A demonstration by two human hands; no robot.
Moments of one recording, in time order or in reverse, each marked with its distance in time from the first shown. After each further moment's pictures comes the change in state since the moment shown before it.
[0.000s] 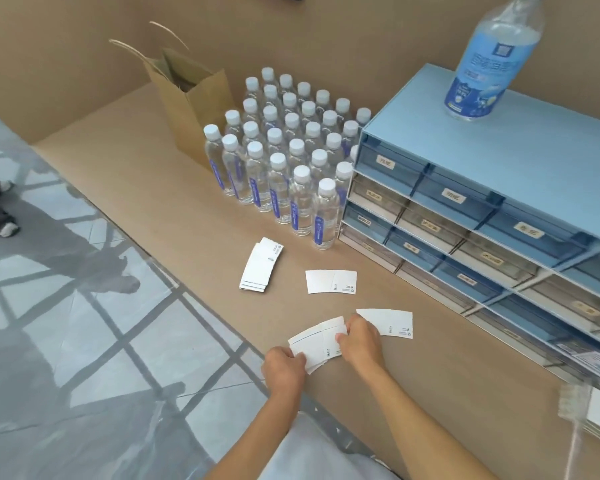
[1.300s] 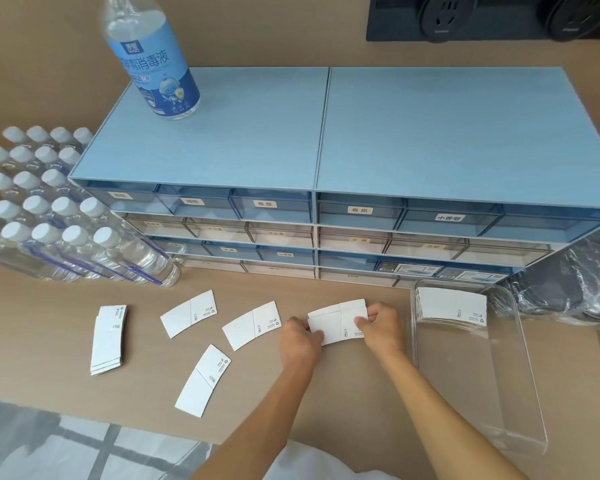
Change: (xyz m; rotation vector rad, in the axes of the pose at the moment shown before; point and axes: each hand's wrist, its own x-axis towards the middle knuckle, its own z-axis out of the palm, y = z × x) left_hand -0.106 0.050 0.225 0.504 -0.409 0.322; right_hand -0.006 0.224 -0.153 0.547 0.364 0.406
